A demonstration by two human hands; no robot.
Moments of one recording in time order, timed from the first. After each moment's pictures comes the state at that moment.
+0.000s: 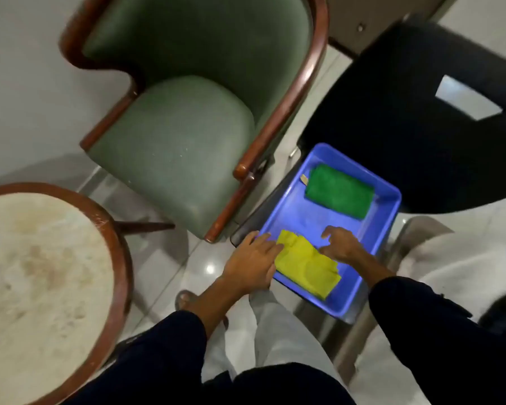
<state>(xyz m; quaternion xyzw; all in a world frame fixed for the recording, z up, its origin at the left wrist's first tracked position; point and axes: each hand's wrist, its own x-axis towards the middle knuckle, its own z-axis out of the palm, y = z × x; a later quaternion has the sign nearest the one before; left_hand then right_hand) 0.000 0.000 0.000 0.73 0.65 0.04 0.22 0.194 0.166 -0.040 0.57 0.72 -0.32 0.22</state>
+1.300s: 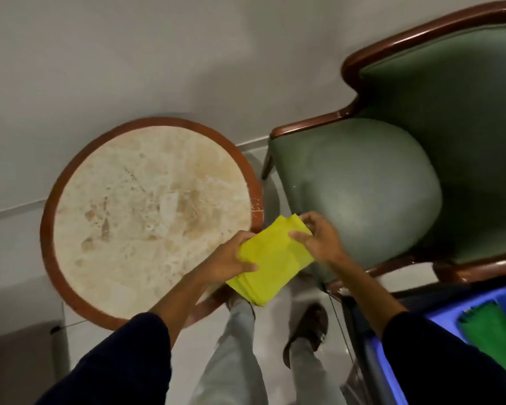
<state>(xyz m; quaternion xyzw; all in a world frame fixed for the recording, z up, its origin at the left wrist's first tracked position) -0.270 -0.237 -0.030 0.12 0.74 0.42 0.51 -0.213 -0.010 -0.020 0.30 0.78 -0.53 0.12</state>
